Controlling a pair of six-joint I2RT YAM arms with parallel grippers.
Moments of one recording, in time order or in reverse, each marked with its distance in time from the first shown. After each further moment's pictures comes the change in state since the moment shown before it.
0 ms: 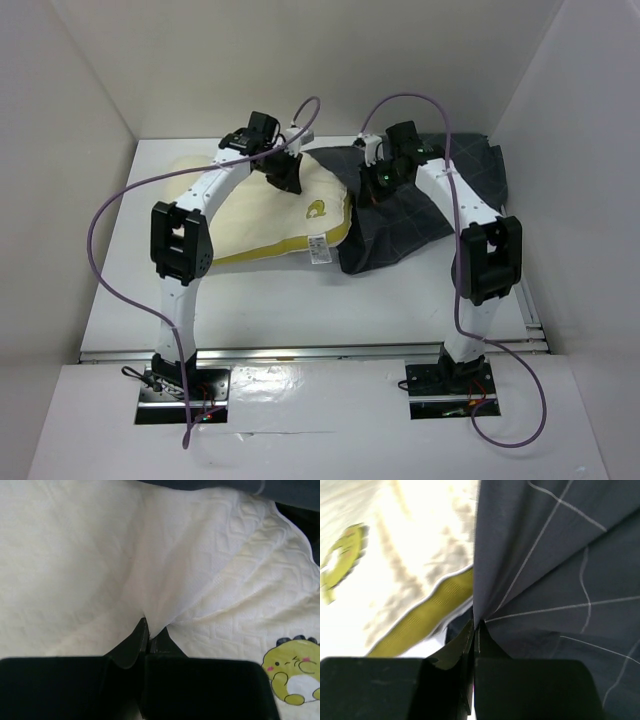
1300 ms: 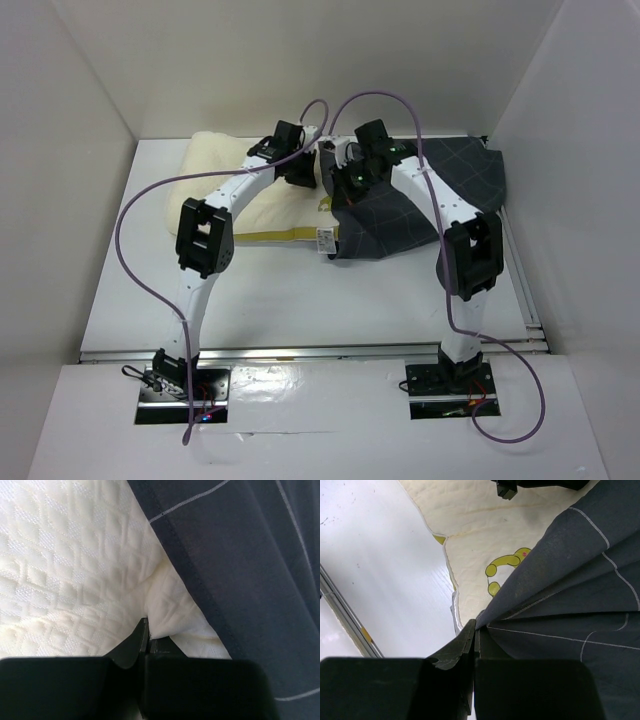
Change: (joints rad) left arm -0.080 0.192 0.088 0.234 -0.310 -0.369; right arm 0.142 0.080 0.130 -0.032 -0.042 -0.007
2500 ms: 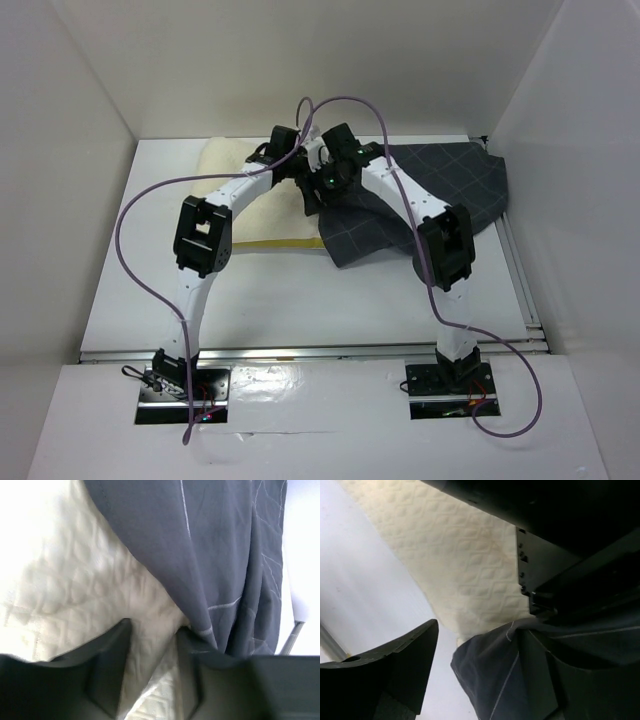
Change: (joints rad) left arm 0.014 -0.006 -0.125 0.246 0.342 -0.299; right arm 0.111 0.178 0.181 -0.001 0.124 0.062
